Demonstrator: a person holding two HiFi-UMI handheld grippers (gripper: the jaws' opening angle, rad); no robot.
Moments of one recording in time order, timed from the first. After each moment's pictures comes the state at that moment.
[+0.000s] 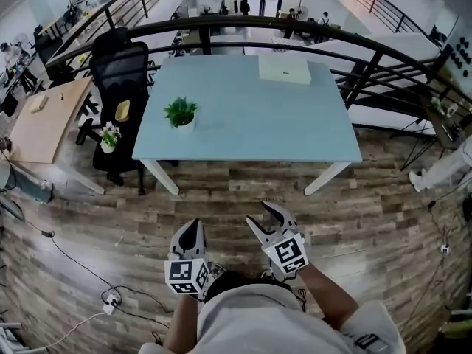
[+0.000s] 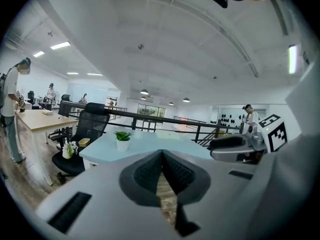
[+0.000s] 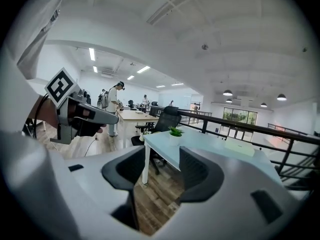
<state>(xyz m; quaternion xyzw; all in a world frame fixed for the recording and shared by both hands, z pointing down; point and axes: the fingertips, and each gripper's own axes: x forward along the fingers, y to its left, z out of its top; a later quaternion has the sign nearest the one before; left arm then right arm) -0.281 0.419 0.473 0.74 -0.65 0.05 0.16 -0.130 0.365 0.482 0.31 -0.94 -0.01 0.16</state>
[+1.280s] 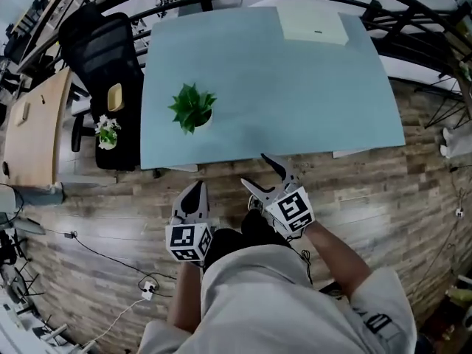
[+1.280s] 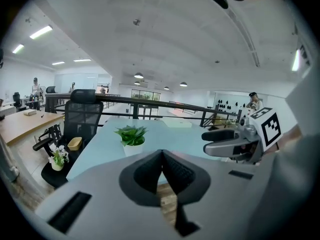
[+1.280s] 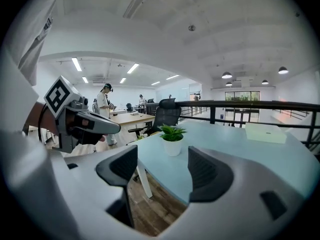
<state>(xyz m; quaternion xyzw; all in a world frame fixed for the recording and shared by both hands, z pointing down) -0.417 0.199 0.526 0.76 -0.61 0.13 0.20 -0.288 0.150 0.537 0.30 -0.94 0.09 0.15</state>
